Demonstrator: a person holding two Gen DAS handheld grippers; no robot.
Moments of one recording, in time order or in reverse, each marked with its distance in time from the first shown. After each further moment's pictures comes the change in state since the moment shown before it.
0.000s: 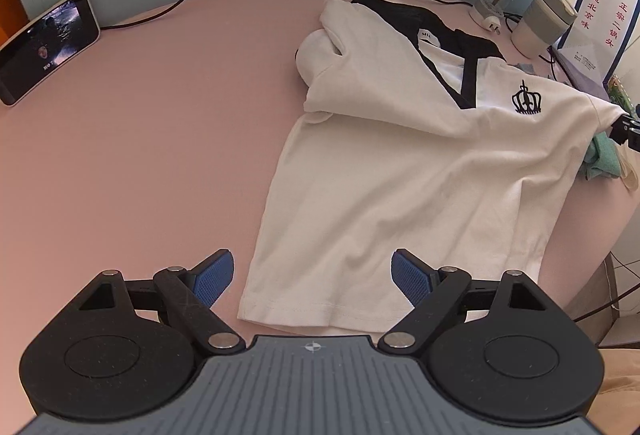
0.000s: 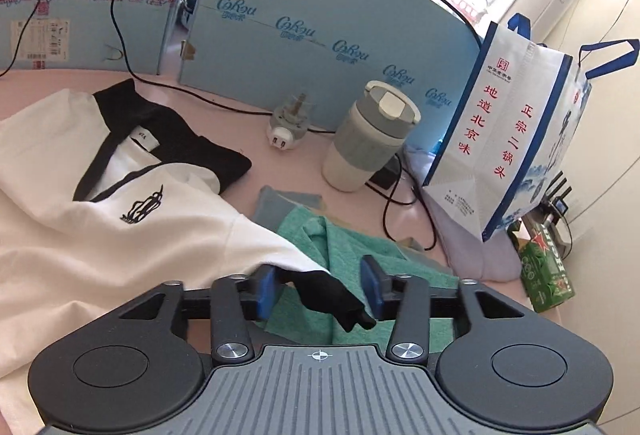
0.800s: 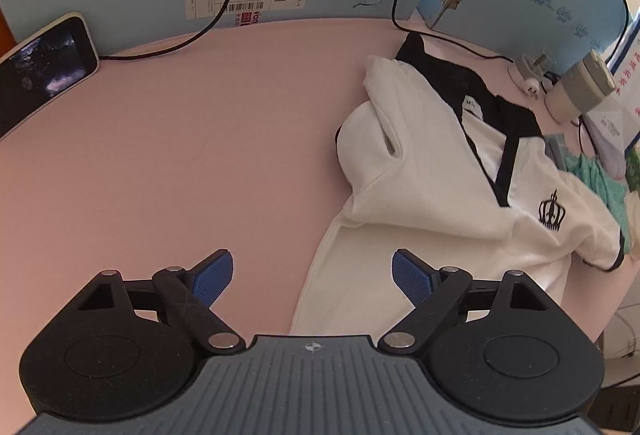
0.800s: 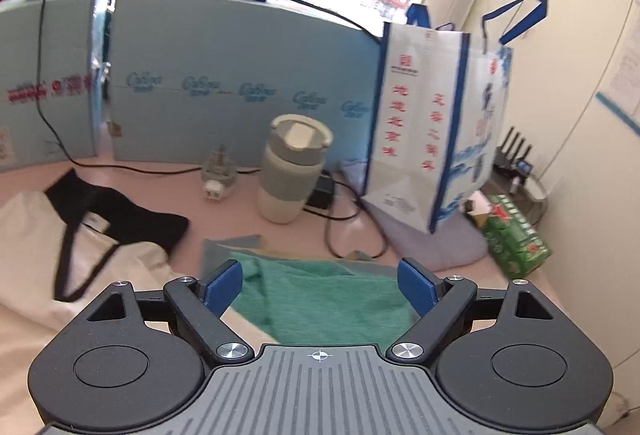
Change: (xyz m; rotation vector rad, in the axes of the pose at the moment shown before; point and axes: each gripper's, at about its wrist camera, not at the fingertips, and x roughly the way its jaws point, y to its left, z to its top) left arm 0.035 0.034 0.078 -0.124 -0.029 -0.041; right arm -0.020 -0.059 0.016 0.279 -0.054 -0.012
